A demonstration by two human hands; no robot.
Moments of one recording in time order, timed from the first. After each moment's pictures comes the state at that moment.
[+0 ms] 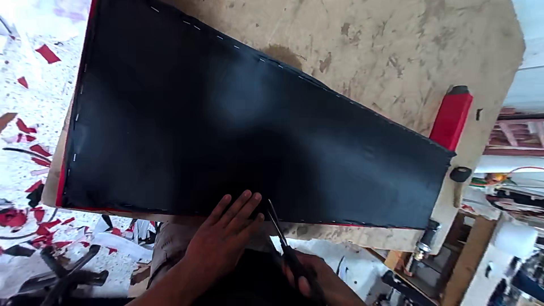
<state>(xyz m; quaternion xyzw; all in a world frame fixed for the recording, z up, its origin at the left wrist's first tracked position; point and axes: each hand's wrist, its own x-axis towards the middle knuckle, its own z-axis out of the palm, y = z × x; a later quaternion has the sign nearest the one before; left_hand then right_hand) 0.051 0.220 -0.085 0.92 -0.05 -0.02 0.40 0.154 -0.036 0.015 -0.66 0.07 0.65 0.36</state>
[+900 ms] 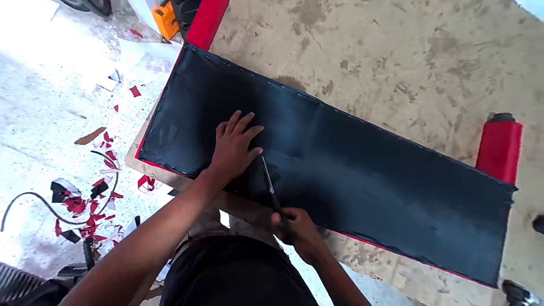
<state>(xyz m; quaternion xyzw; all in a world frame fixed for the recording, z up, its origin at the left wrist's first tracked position) 0.158 0.270 -0.068 0.94 0.16 0.00 0.30 0.166 0.001 -0.012 -0.68 0.05 0.55 0.47</state>
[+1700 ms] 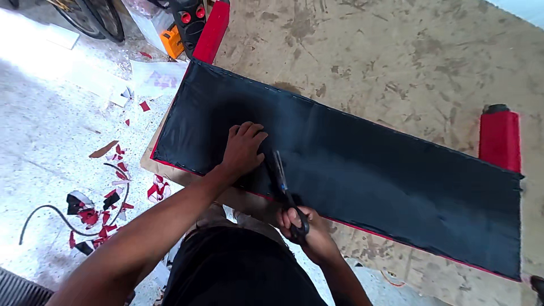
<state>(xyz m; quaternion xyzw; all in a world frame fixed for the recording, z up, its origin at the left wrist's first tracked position) 0.158 0.252 -0.068 0.97 0.09 0.02 0.22 0.138 -0.015 0.006 -0.60 -0.01 0.49 0.64</state>
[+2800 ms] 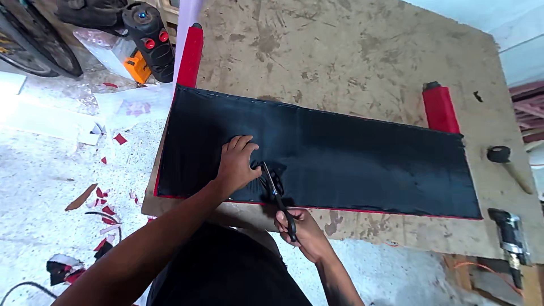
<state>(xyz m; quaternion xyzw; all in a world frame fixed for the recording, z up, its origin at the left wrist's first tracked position) 0.164 0.304 -0.067 0.96 0.04 0.00 0.29 0.112 0.058 0.011 -0.66 0.10 0.44 0.60</state>
